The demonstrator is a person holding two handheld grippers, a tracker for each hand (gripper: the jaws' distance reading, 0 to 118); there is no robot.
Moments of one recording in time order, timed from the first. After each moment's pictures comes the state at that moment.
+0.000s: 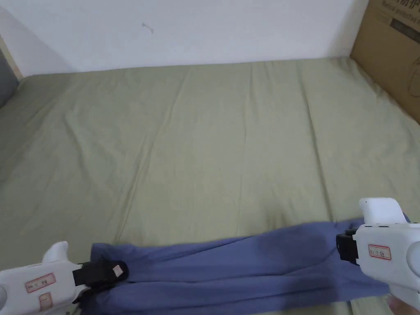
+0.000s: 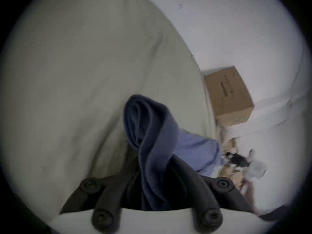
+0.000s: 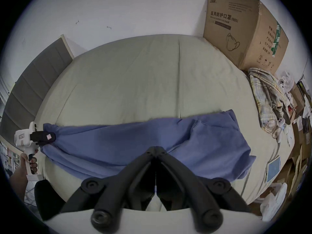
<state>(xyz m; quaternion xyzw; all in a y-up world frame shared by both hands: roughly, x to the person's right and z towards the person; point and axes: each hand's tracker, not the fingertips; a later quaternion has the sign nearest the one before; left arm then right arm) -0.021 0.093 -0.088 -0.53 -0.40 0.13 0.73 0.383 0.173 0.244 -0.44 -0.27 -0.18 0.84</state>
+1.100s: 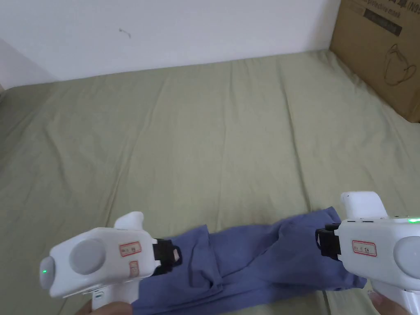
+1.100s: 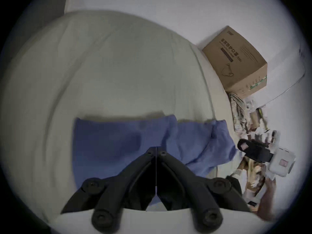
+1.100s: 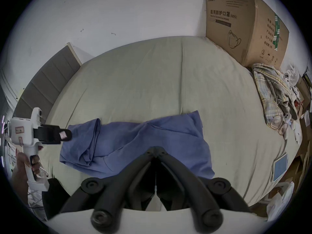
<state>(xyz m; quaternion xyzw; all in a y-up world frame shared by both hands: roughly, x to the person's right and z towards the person) 0.132 0.122 -0.006 -0.57 -0.43 0.03 0.70 0.391 0.178 0.270 -0.41 -0.24 -0.22 0.85</state>
